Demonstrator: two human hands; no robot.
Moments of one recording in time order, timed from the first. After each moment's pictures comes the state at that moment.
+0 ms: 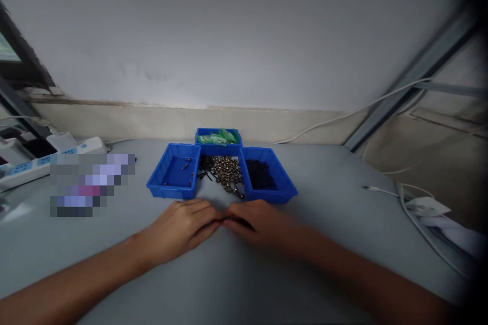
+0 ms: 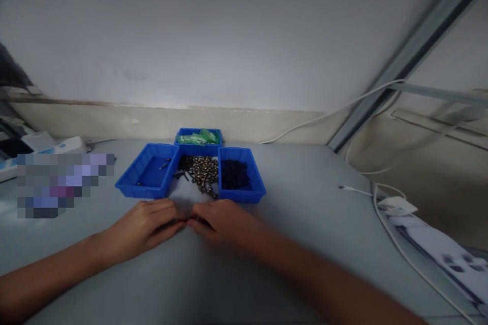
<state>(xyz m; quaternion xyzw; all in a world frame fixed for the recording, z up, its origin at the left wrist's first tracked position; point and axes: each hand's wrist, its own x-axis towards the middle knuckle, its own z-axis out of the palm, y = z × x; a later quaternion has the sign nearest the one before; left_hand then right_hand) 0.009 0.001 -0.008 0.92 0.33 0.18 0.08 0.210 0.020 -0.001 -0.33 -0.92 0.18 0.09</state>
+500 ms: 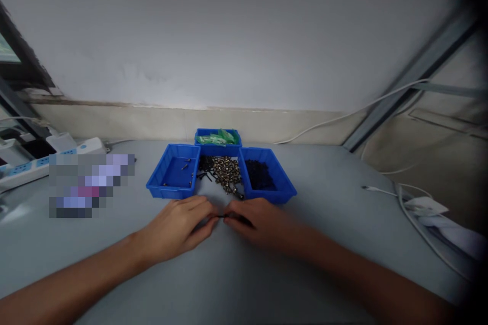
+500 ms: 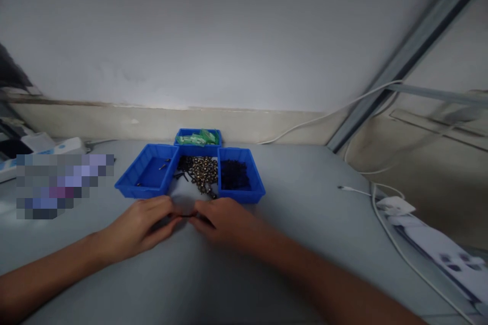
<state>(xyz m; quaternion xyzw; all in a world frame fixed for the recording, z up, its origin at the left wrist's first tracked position) 0.007 -0.001 -0.008 0.91 0.36 0.20 0.10 0.211 0.020 -0.002 -0.35 -0.92 0.17 0.09</state>
